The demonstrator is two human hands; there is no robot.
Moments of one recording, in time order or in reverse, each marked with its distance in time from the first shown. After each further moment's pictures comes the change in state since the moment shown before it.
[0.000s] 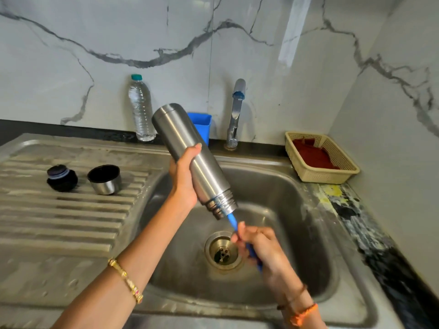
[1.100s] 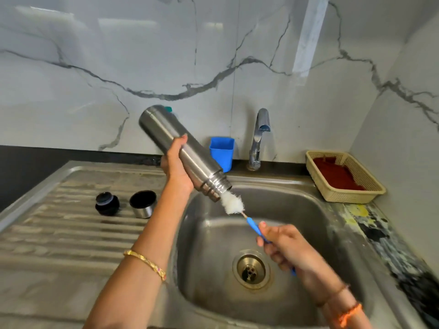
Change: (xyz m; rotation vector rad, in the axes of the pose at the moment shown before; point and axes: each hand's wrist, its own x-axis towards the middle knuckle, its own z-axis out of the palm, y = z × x) left_hand 0.041 0.105 0.017 -0.100 0.101 0.085; right_hand -0.011 -0.087 0.015 -0.364 0.105 -0.223
